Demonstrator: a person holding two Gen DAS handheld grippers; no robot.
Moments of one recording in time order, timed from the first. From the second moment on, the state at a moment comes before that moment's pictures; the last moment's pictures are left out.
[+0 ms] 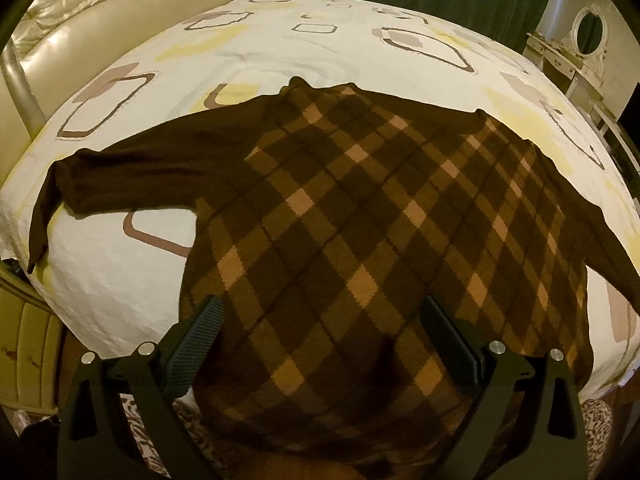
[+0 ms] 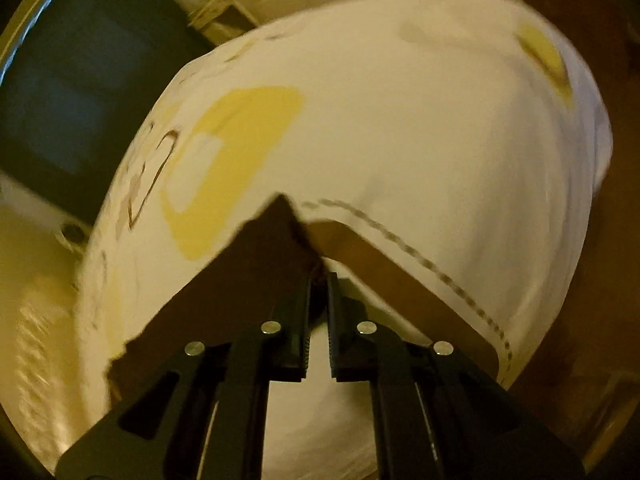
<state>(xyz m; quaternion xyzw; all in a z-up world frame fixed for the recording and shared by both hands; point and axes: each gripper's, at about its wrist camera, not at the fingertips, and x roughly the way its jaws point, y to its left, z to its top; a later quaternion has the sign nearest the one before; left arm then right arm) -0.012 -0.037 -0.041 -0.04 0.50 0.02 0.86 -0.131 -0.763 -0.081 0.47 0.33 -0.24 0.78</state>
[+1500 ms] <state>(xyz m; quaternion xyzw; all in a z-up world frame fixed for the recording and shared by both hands) -0.037 0.087 -0.008 -0.09 0.46 0.03 0.88 0.030 -0.366 0.112 0.33 0.29 0.16 0.88</state>
